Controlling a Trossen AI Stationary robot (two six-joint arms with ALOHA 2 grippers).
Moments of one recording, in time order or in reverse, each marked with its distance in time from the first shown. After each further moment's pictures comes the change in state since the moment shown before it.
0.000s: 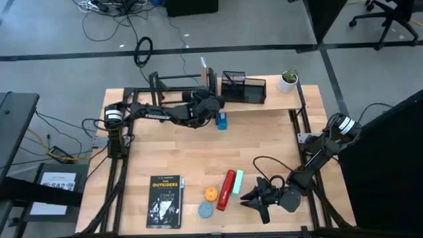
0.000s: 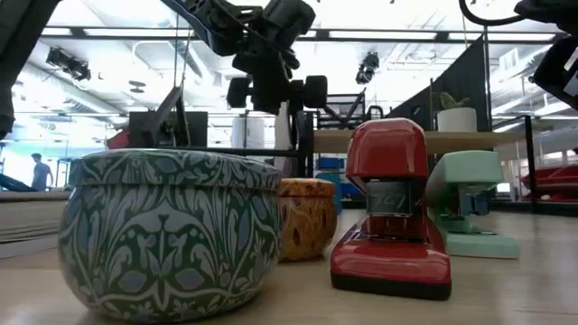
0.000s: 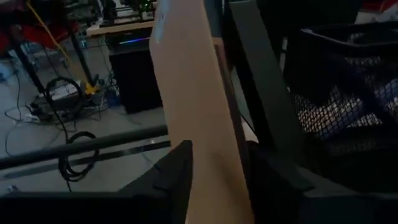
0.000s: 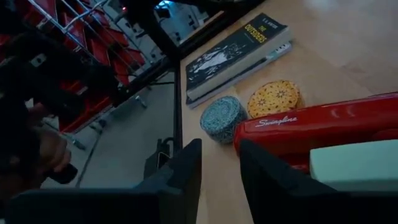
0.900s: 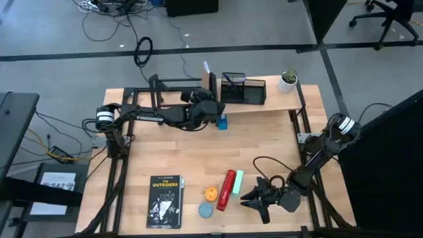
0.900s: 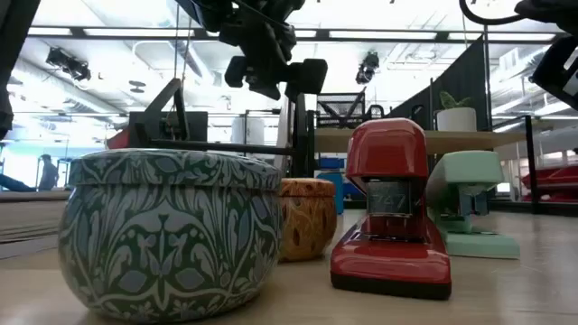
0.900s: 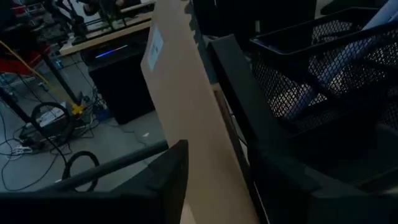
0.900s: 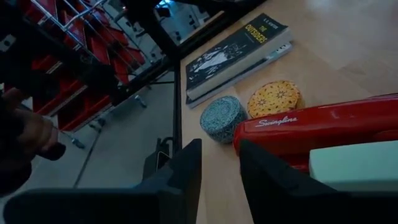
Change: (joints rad) left arm -0.044 -0.088 -0.001 -0.109 0.062 0.112; right arm 0.000 0.000 0.000 -0.001 -0.001 -0.009
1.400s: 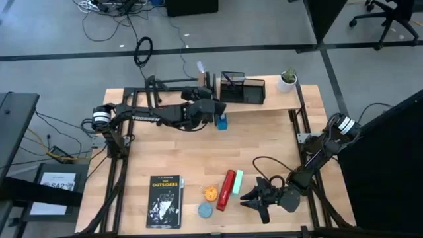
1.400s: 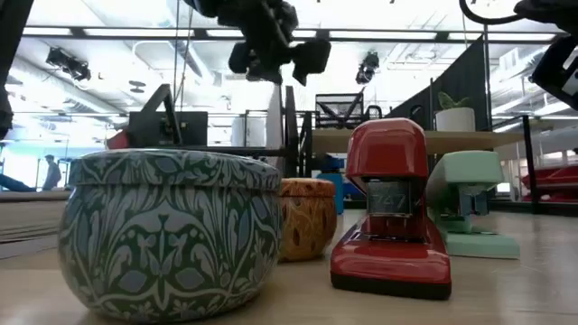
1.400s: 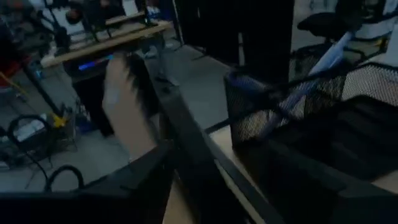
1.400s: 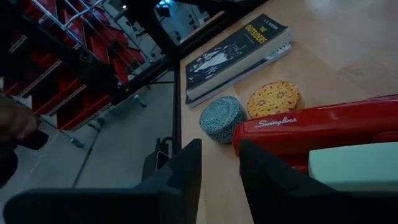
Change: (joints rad) left arm -0.021 -0.053 0.047 0.005 0.031 0.115; right arm 0.000 0.000 0.000 0.001 0.000 -0.007
